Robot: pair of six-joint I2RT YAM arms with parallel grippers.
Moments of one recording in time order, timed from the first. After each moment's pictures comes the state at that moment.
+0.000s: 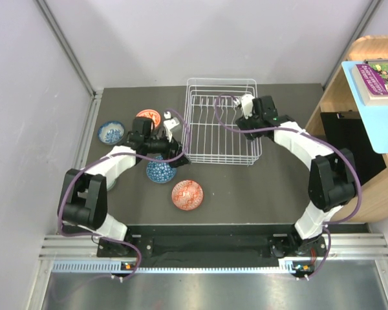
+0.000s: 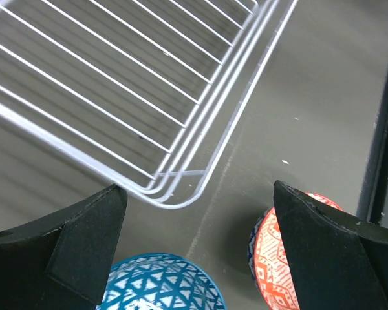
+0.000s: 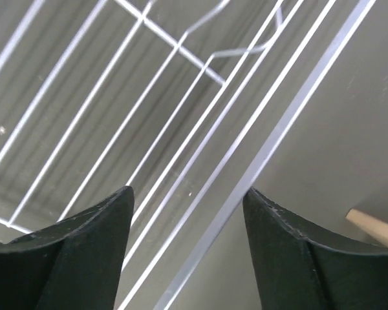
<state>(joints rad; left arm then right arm) -0.26 1.54 0.93 -0.11 0.90 0.27 0.35 1.71 1.27 -0.39 0.08 -0.35</state>
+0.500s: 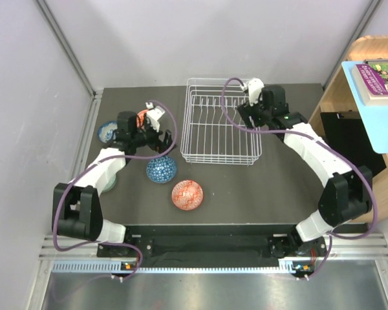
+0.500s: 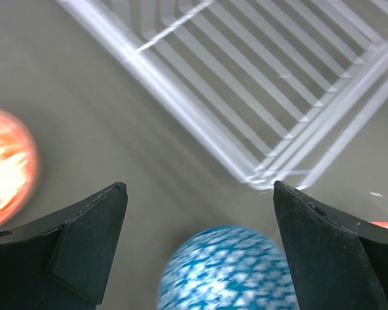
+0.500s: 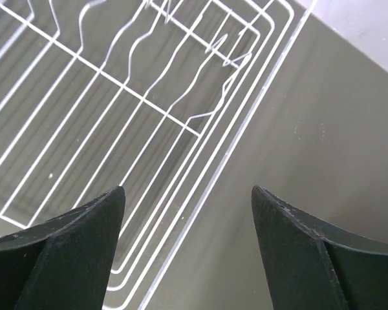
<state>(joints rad) -0.19 1.42 0.93 -0.06 0.66 0.24 0.36 1.56 1.32 -0.36 0.05 -0.30</state>
